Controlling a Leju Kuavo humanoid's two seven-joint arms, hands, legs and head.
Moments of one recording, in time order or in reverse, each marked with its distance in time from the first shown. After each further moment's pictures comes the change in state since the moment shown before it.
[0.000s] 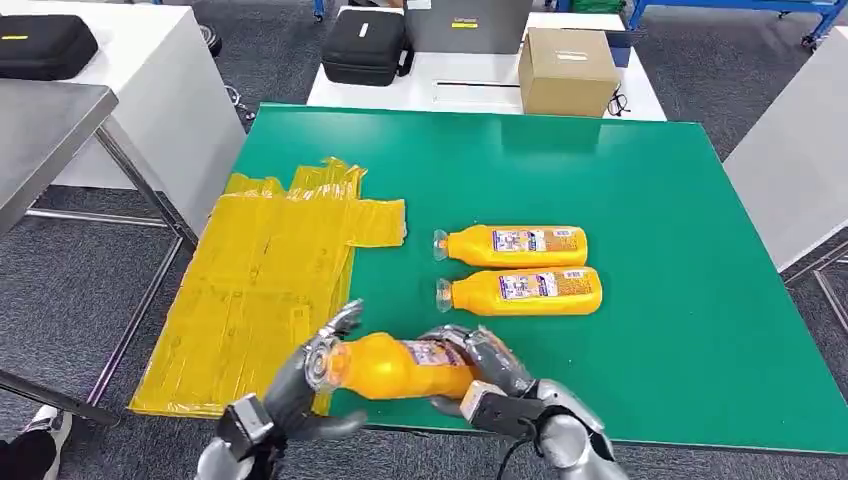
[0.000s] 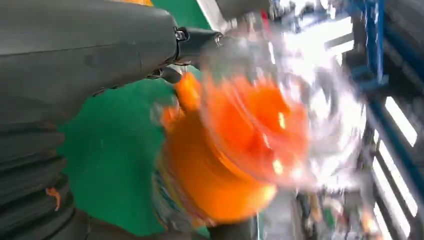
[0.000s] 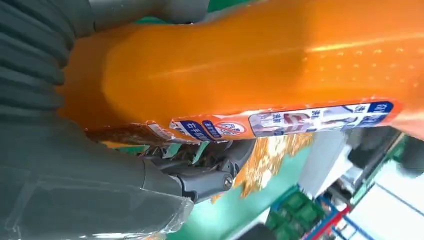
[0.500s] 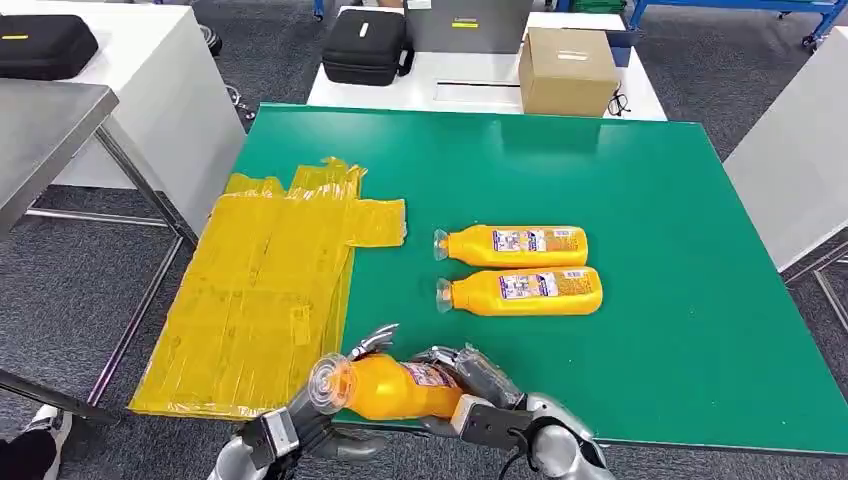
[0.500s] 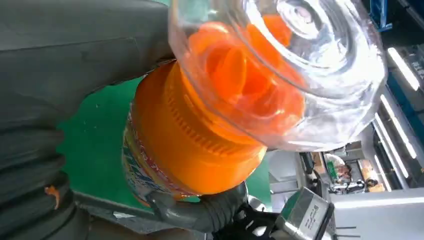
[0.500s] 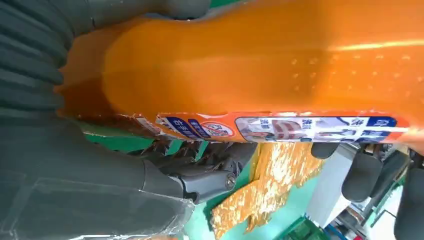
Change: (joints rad) left arm -0.036 0.077 -0.144 0.059 0.002 -0.022 -0.013; right arm 0.000 -0.015 0.061 0.068 -0.028 0.006 0.004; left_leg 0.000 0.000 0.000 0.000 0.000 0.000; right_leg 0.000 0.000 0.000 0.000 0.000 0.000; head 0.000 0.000
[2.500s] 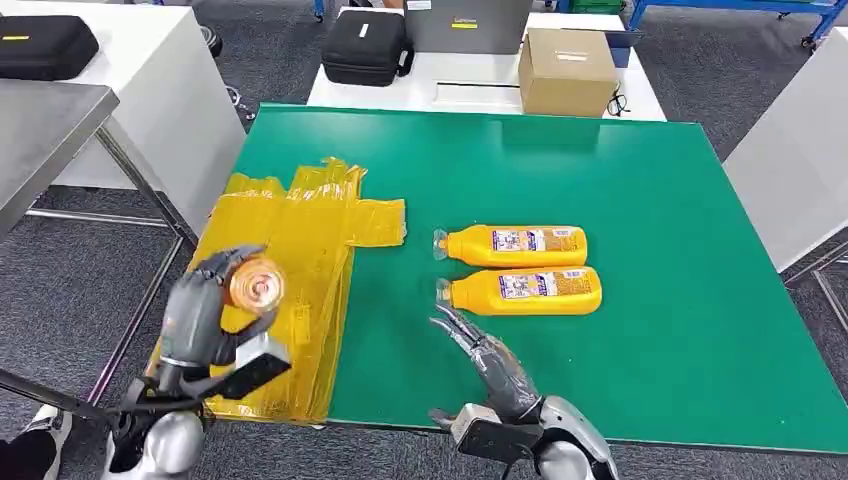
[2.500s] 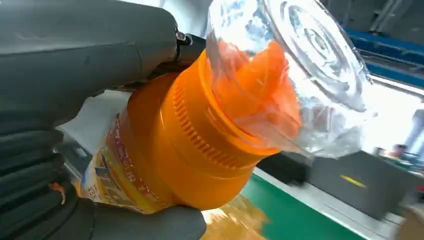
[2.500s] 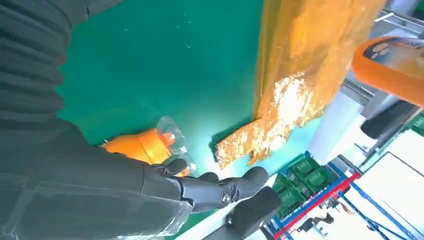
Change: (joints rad) left arm -0.033 0.065 0.247 -0.341 -0.652 0.658 0.445; right arm 0.099 0.009 -0.048 -0.218 0.109 -0.161 0.061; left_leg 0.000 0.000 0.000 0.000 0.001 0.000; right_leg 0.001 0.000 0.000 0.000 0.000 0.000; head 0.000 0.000
